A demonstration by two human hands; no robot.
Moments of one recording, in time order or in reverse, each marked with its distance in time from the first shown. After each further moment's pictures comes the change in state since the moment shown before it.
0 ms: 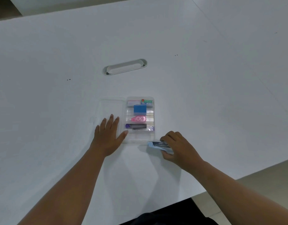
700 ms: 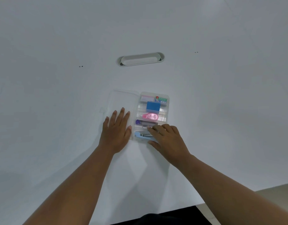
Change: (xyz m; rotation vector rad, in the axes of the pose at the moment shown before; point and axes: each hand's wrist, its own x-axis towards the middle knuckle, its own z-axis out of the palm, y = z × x) left_hand 0.001 -0.006 0.015 0.054 0.147 0.027; right_hand 0.059 -0.040 0.024 -0.247 -0.012 -0.154
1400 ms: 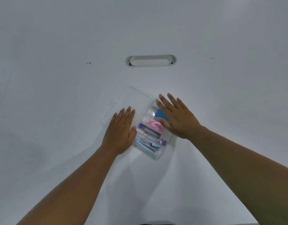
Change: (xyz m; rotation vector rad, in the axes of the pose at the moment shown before) left_hand 0.020 0.014 -0.004 -0.108 0.051 -0.005; right_hand 0.093 0.083 -0.027 -0.072 -0.139 -0.124
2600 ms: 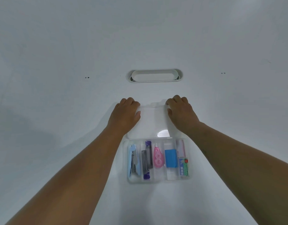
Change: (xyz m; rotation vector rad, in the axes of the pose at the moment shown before) left_hand 0.142 -0.016 -0.034 0.037 0.115 0.020; right_hand 0.103 0.043 -0.009 0.155 0.097 0.244
